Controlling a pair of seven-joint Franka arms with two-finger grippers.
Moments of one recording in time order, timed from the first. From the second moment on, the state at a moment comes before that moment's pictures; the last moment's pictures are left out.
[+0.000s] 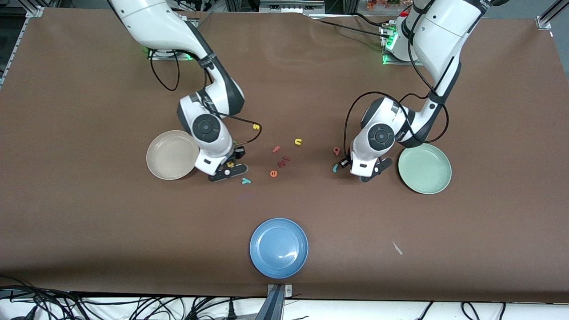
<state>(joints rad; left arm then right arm) -0.22 0.61 -0.24 -1.91 0.04 2.37 -1.09 0.57 0.59 -0.08 -1.74 0.01 2.22 0.16</state>
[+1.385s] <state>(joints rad) 0.06 0.41 -0.22 -1.88 0.05 2.05 -0.55 0.57 0.43 -0.23 -1.98 0.05 2.15 0.06</state>
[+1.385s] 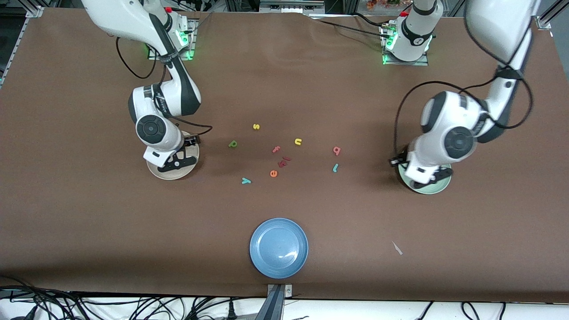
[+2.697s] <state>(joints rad) 0.27 0.48 -0.44 -1.85 0.22 2.10 -0.48 0.68 0.57 -0.10 -1.94 0.14 2.34 0.90</state>
